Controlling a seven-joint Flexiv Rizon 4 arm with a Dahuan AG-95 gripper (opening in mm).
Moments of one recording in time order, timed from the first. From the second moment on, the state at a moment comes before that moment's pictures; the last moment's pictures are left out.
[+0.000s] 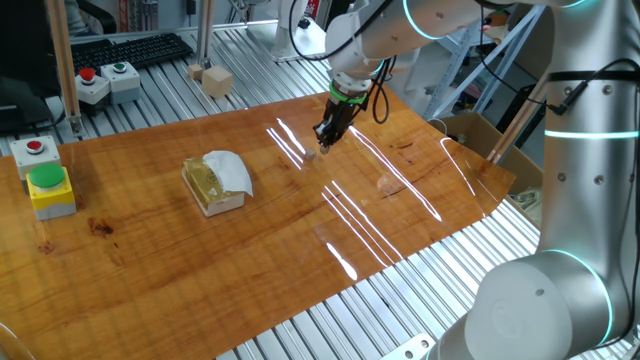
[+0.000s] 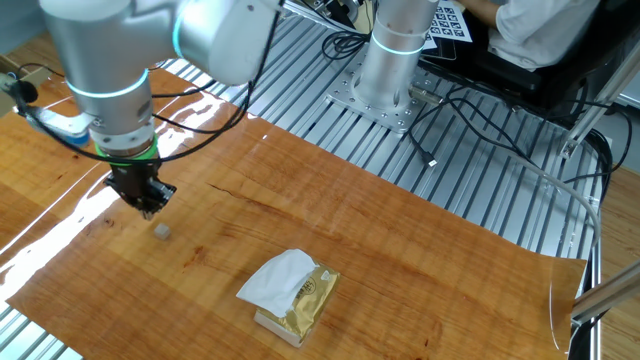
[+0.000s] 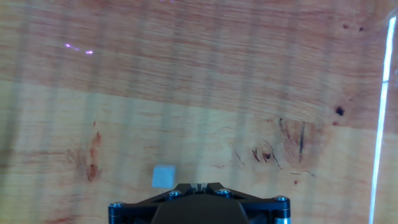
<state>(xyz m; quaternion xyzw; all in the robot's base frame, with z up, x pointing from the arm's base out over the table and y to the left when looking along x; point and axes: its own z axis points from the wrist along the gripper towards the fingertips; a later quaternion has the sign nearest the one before) 0.633 -0.208 0.009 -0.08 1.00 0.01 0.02</state>
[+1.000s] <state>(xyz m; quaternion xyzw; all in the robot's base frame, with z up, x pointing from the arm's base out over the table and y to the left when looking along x) 0.632 -0.187 0.002 -0.06 1.00 0.02 0.02</state>
